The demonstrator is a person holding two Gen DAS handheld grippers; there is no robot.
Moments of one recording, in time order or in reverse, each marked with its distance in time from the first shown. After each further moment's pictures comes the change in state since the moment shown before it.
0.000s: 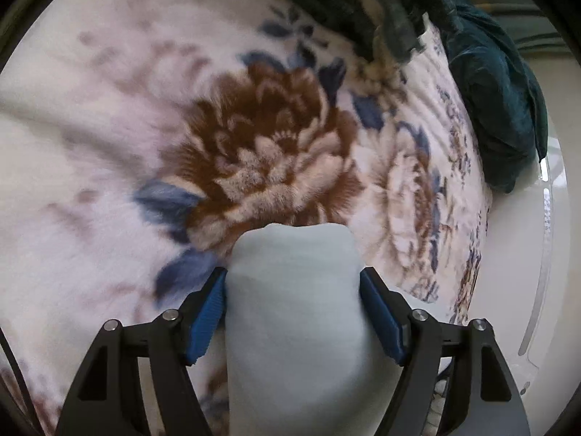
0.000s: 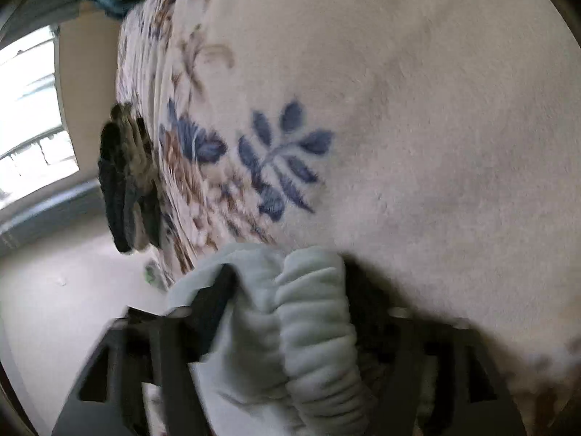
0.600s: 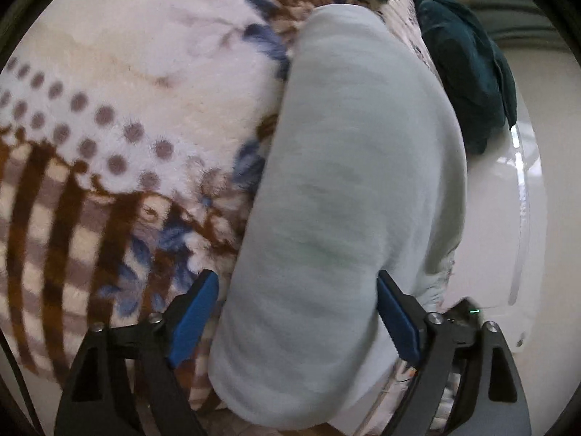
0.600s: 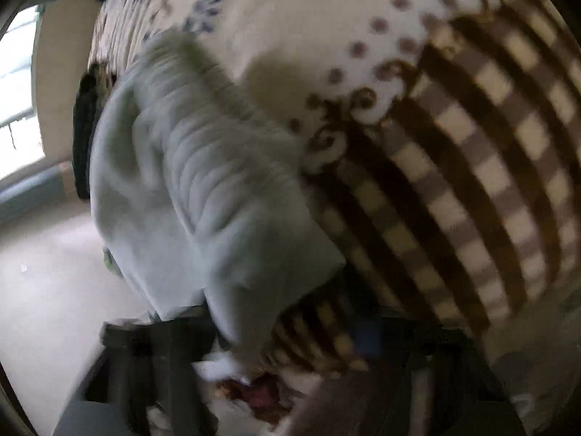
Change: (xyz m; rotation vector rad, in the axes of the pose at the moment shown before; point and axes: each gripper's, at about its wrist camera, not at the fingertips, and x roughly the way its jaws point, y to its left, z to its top) left arm -0.013 0.060 -0.161 -0.024 0.067 -0.147; right arm -0.028 -0.063 -0.160 0.084 -0.006 -0.081
